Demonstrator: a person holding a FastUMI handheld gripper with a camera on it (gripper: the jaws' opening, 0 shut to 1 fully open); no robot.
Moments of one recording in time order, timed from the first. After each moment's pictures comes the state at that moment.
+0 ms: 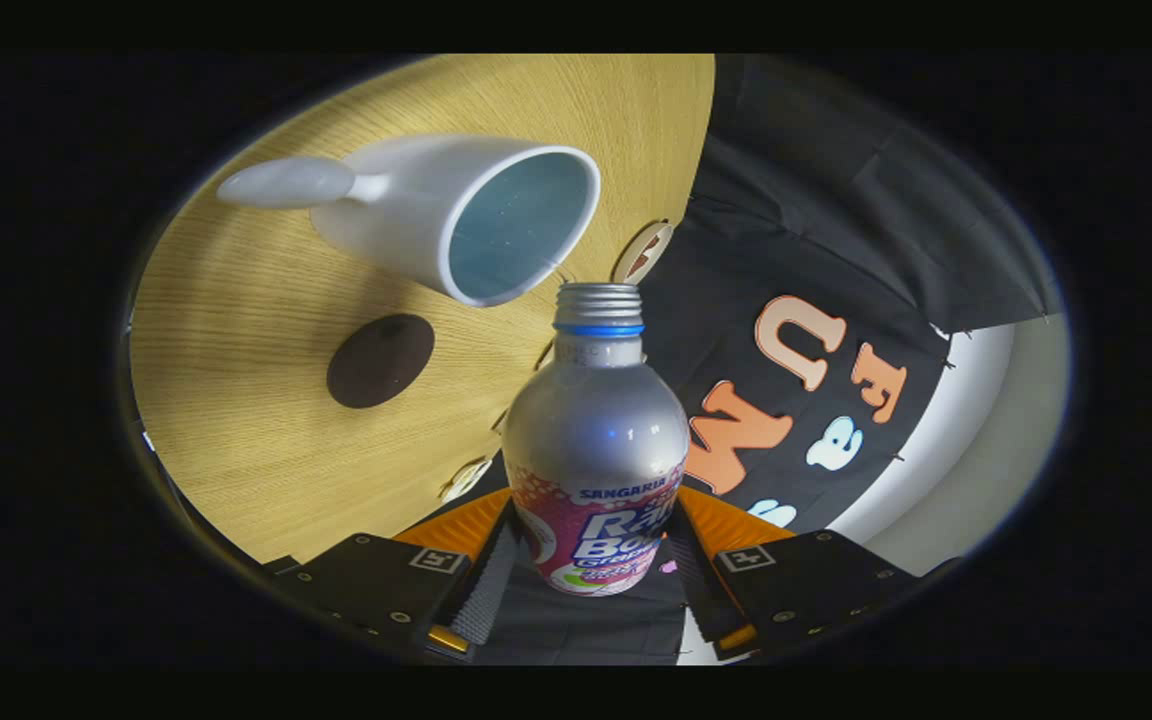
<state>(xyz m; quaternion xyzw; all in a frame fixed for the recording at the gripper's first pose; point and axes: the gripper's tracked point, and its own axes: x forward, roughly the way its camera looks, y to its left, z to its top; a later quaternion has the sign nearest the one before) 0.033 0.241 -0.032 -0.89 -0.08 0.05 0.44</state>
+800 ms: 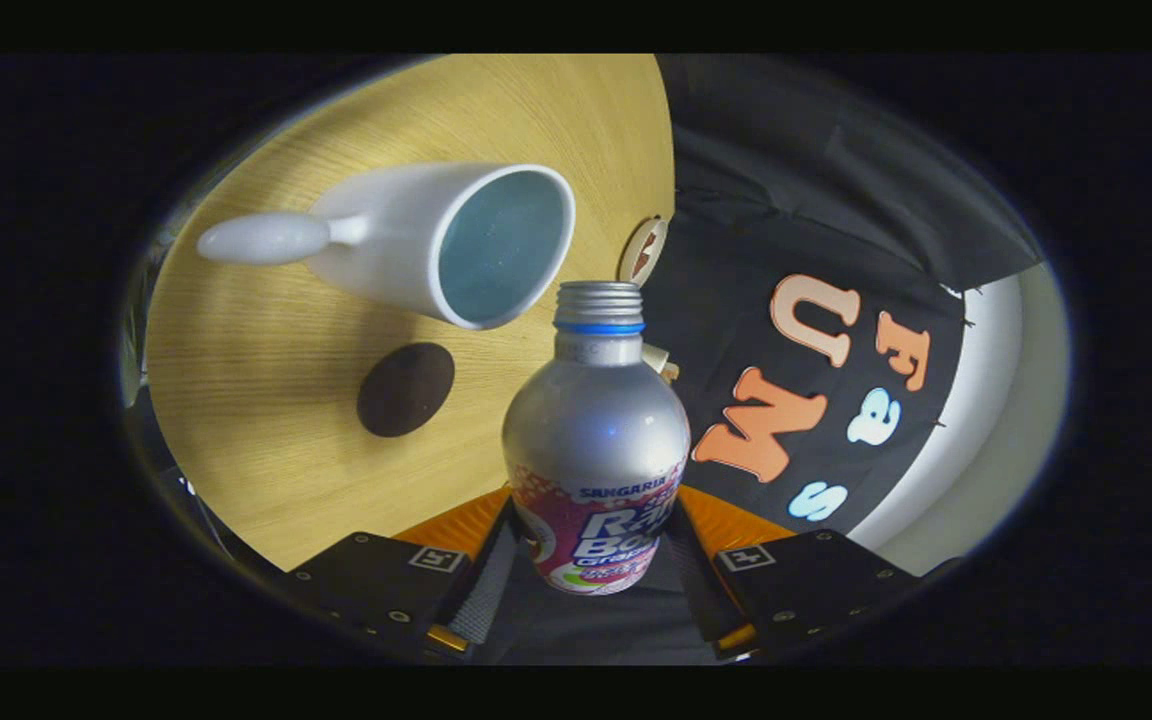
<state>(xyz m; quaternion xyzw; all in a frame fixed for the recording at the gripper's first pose) 0.030 0.231 -0.056 -0.85 -0.04 0.08 0.52</state>
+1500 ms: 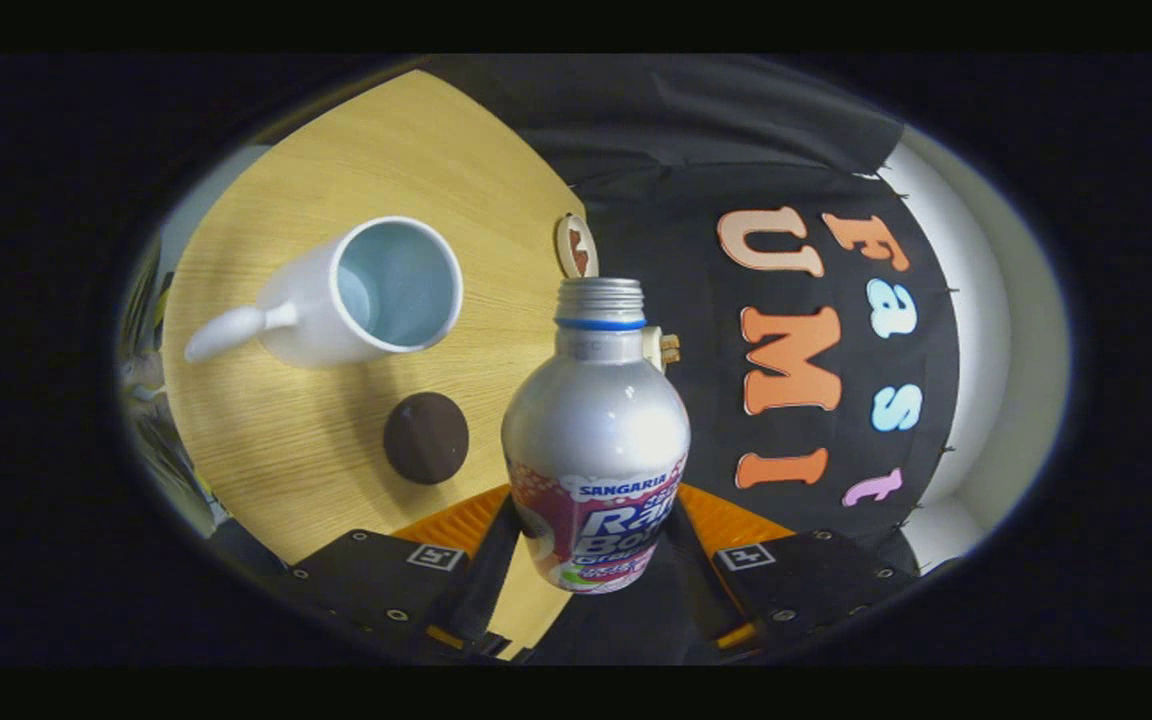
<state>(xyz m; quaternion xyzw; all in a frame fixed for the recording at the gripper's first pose) 0.029 0.202 -0.058 -0.68 0.01 0.12 0.72</state>
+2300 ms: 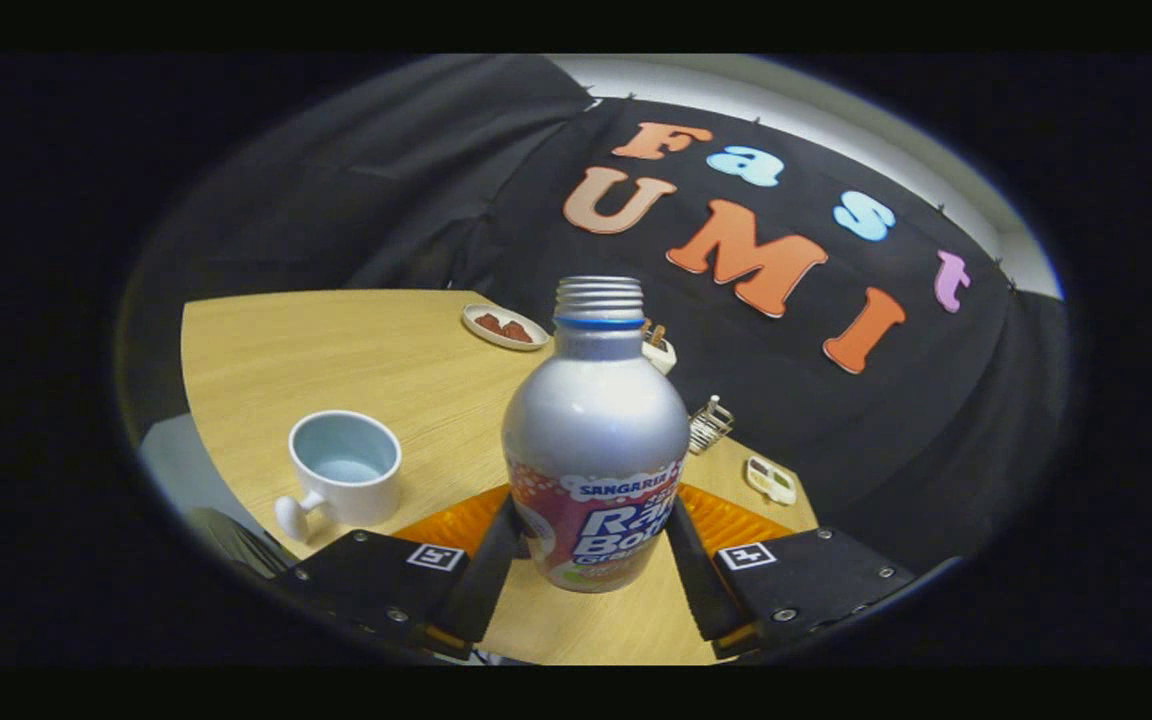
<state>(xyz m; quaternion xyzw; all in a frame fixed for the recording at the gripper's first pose) 0.046 0.194 -0.059 -0.29 0.08 0.21 0.93</state>
